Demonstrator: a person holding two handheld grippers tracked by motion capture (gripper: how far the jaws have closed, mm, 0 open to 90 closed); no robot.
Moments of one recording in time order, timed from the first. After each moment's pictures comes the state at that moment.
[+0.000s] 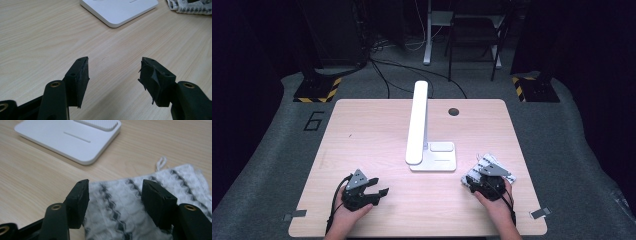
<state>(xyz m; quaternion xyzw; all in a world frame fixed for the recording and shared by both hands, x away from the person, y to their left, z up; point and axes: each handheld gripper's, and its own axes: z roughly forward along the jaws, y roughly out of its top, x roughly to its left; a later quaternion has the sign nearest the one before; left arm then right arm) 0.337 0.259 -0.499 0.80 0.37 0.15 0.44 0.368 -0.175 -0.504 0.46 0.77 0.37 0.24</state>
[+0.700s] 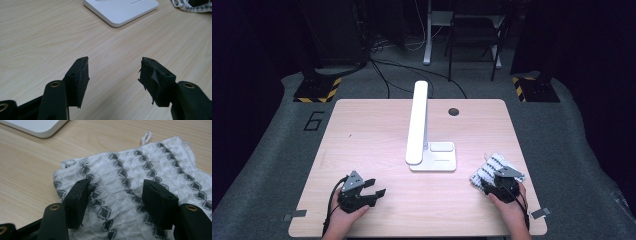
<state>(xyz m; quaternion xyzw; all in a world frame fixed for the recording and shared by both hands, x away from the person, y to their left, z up) 0.332 0.268 -0.497 0.80 0.38 0.15 0.44 0.368 -0.220 -0.519 0.50 0.77 0.33 0.25</state>
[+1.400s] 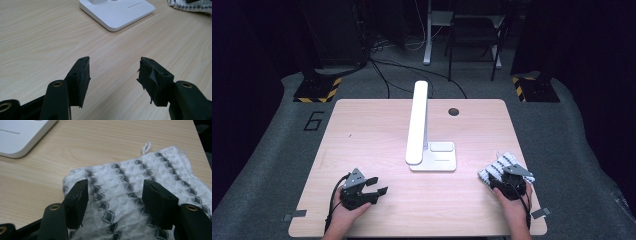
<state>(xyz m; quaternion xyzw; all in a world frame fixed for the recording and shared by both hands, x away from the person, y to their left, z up) 0.341 0.263 -0.496 0.79 0.38 0.13 0.46 0.369 -0.234 -0.511 0.55 0.71 0.33 0.28</state>
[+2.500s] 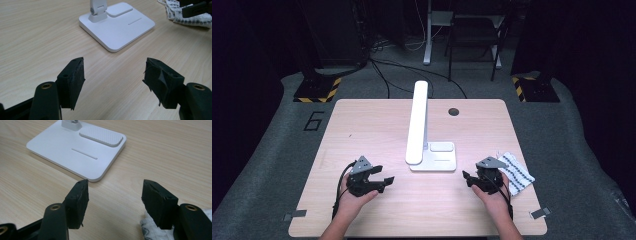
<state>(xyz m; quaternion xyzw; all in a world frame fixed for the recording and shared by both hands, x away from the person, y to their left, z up) 0.371 0.246 -0.474 0.80 0.37 0.14 0.46 0.380 -0.164 -0.483 0.45 0.77 0.38 0.23</state>
